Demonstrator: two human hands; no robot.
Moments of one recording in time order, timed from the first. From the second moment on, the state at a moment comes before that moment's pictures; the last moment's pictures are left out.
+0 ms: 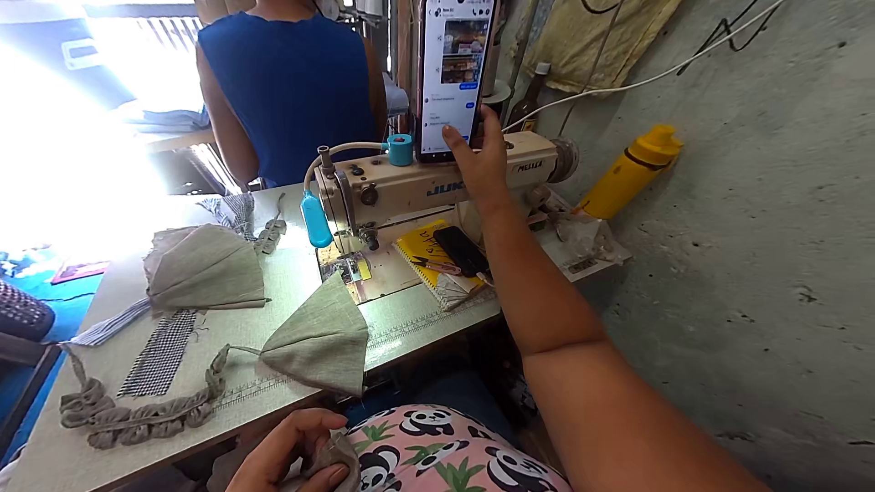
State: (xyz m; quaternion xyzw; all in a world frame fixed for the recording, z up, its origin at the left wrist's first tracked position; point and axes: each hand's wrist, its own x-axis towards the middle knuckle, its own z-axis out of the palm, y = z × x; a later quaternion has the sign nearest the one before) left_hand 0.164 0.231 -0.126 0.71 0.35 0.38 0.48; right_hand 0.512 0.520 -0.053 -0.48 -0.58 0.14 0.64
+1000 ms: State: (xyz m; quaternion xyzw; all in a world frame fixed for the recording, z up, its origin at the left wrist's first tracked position) left_hand 0.156 0.236 -0.133 0.75 0.33 0.36 0.45; right_hand 0.497 0.529 -0.053 -0.44 -0.55 0.15 0.69
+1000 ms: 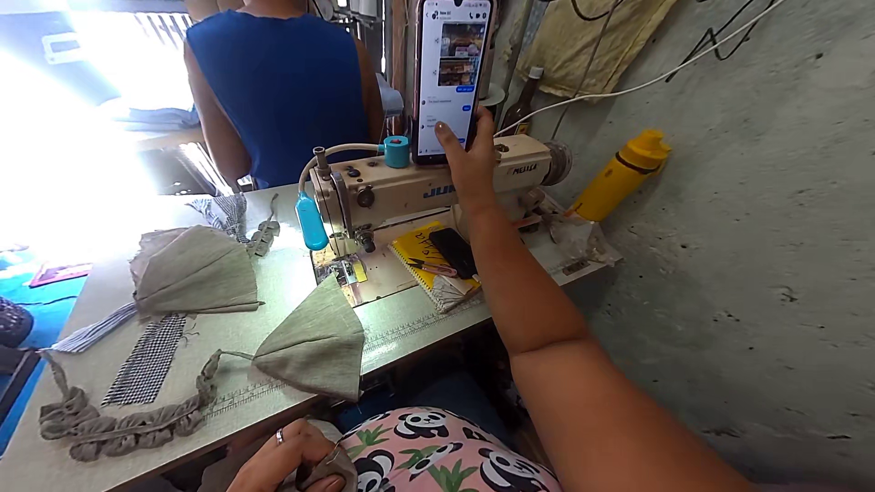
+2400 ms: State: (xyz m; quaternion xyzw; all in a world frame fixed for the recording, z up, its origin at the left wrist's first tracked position) left_hand 0.158 0.238 -0.132 0.75 0.33 0.36 0.46; right_hand 0.497 0.531 -0.054 -0.42 -0.57 0.14 0.69
